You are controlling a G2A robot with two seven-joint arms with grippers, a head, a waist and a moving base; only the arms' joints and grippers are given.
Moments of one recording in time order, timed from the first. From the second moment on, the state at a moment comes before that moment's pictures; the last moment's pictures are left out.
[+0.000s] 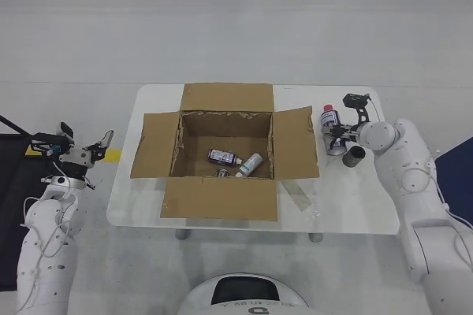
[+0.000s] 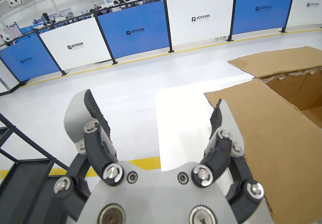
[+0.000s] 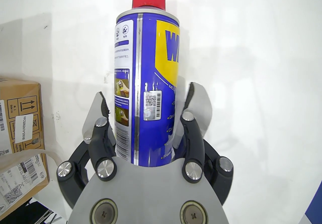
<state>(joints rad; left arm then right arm) 1.54 -1.15 -1.78 -1.44 1.33 -0.33 0.30 -0.73 -1.17 1.27 -0.65 -0.86 -0.22 0.76</state>
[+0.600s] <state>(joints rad) 1.54 -1.15 -1.78 -1.44 1.33 -0.33 0.30 -0.76 -1.16 1.28 -0.72 -0.85 -0.20 0.74</state>
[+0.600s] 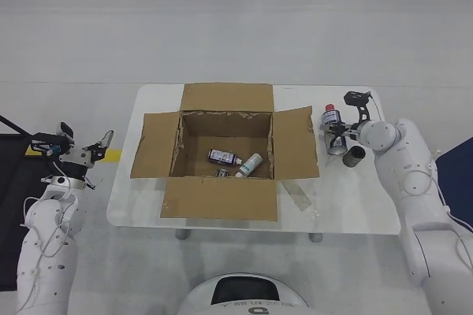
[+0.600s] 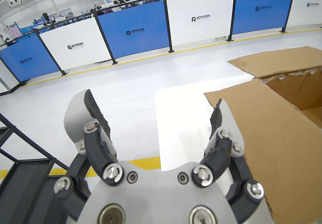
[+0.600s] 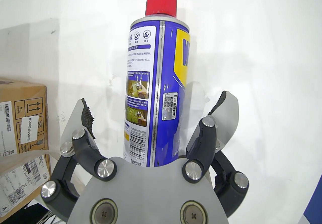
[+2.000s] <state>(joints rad) 1.54 -1.15 -1.78 -1.44 1.33 -0.33 0.30 -1.23 -1.09 1.54 -1.60 -0.58 -0.39 0.62</state>
